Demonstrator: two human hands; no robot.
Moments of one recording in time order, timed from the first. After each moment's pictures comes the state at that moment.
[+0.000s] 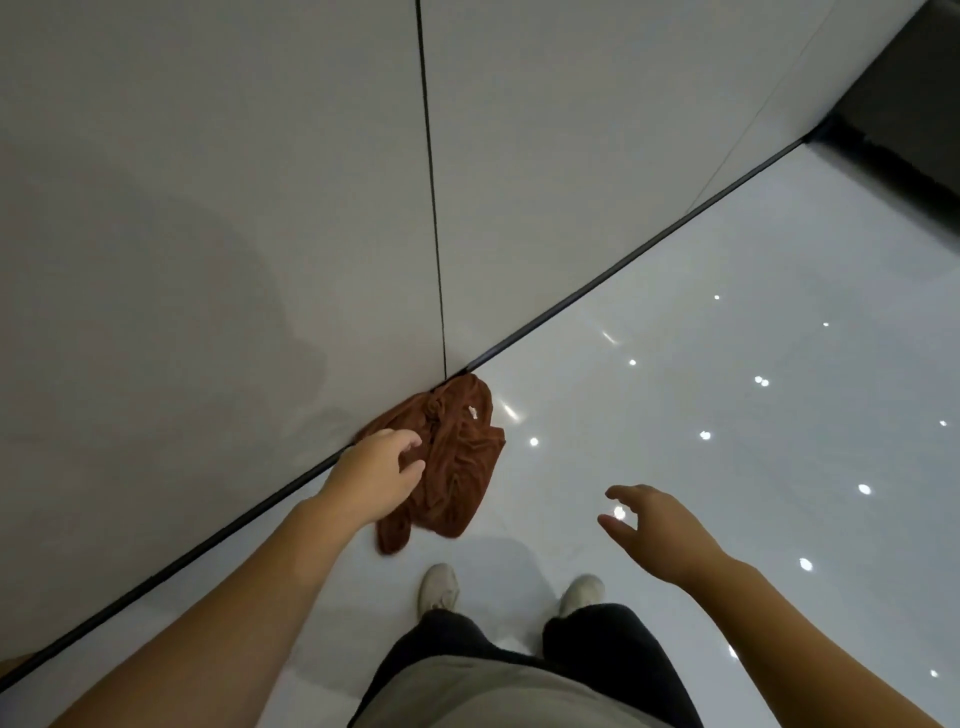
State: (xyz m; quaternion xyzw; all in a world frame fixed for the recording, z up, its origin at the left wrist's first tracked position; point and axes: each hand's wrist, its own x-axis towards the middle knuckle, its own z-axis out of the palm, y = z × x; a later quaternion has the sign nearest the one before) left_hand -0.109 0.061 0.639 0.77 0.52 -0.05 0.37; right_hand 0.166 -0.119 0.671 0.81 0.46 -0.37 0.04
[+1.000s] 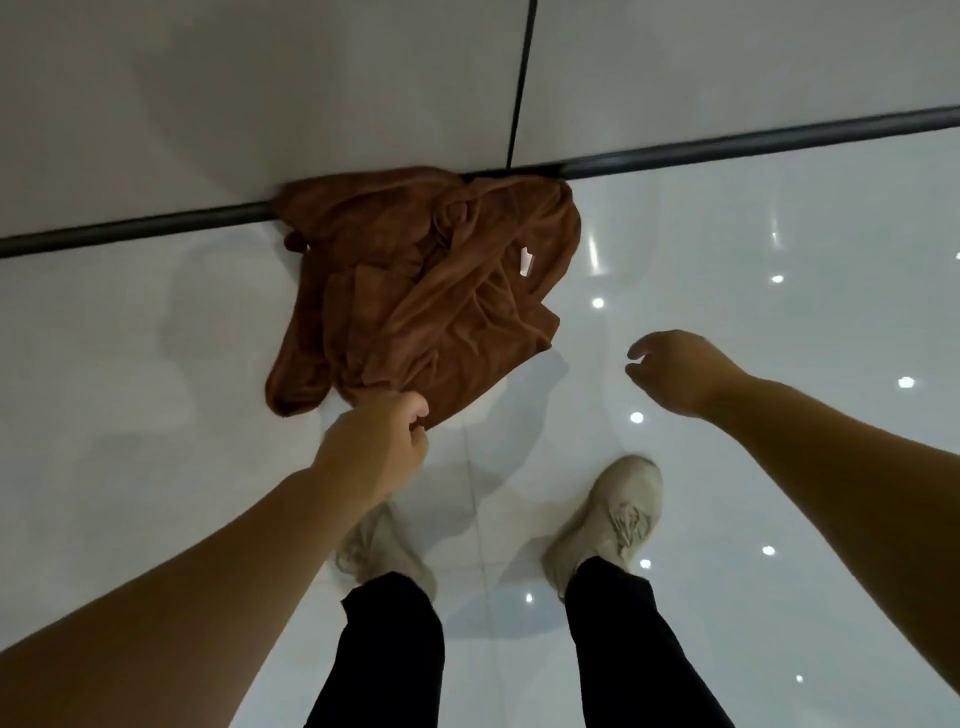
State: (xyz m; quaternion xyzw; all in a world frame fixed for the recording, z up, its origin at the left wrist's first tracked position) left_hand 0.026 0.073 0.145 0.57 0.69 -0.10 0.43; right_hand 0.320 0.172 0.121 0.65 0.58 -0.42 0.24
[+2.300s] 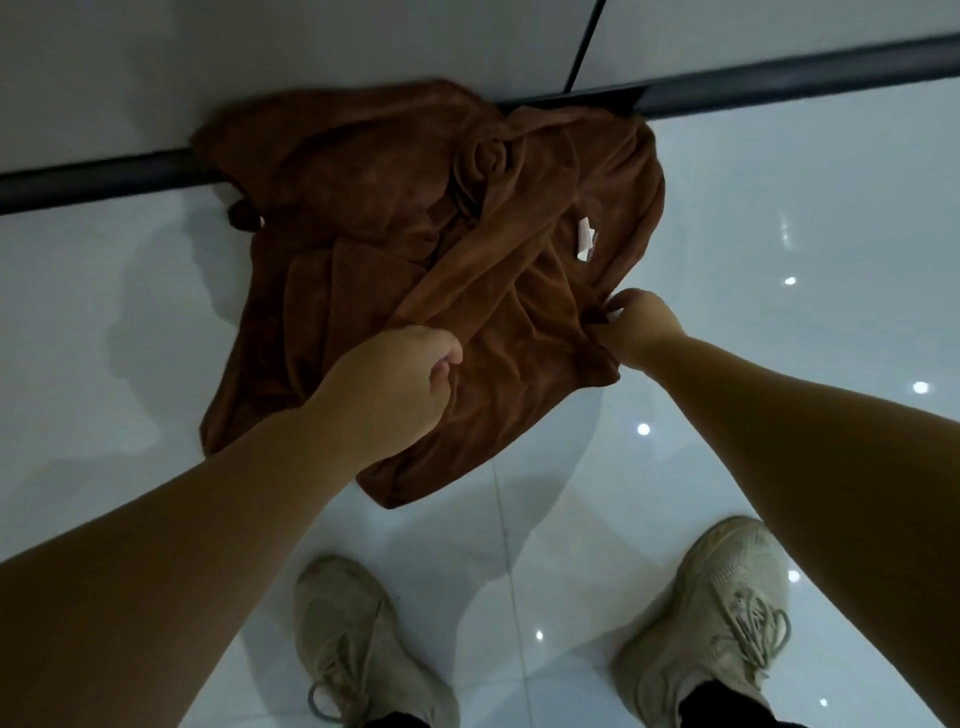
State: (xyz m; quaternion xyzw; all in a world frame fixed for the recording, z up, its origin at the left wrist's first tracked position) left_hand -0.013 0.129 -0.023 0.65 0.63 0.01 0.42; right_hand 0.228 0.200 -0.117 0.75 0.46 -0.45 0.14
